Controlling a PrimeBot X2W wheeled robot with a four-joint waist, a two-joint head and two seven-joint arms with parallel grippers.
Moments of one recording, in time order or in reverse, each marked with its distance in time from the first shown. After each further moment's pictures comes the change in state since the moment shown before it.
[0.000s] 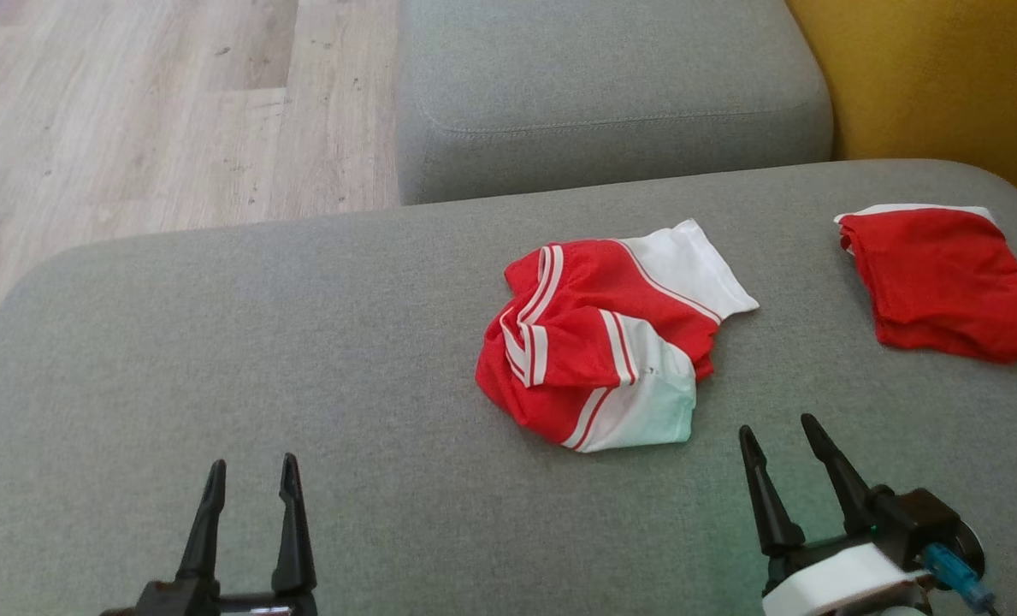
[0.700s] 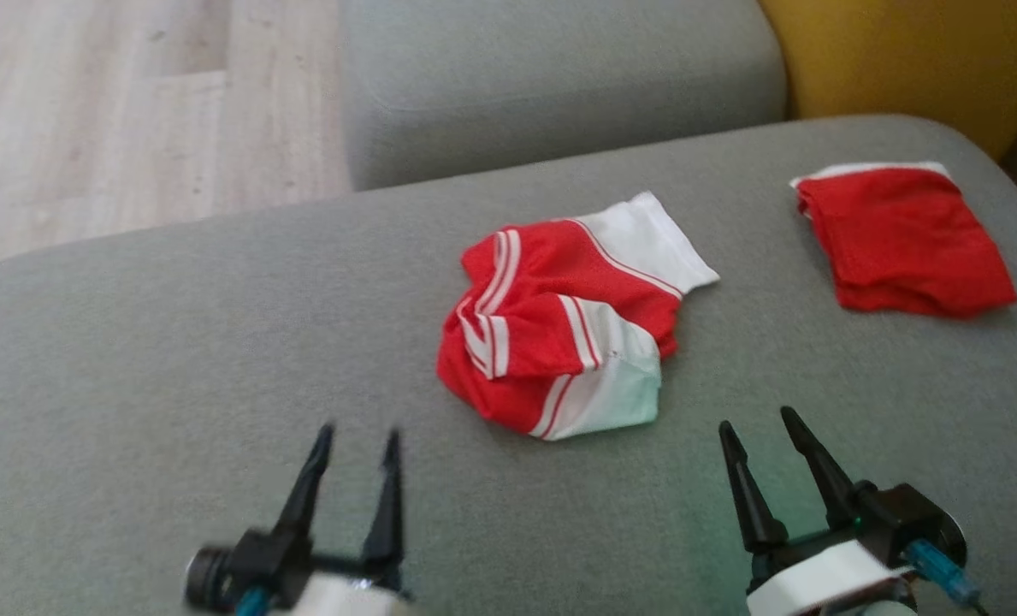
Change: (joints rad) left arm -0.073 0.000 -0.157 0.078 -0.027 -0.019 0.000; right arm -0.004 0.000 0.031 -0.018 0.000 0.000 0.000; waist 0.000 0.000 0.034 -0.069
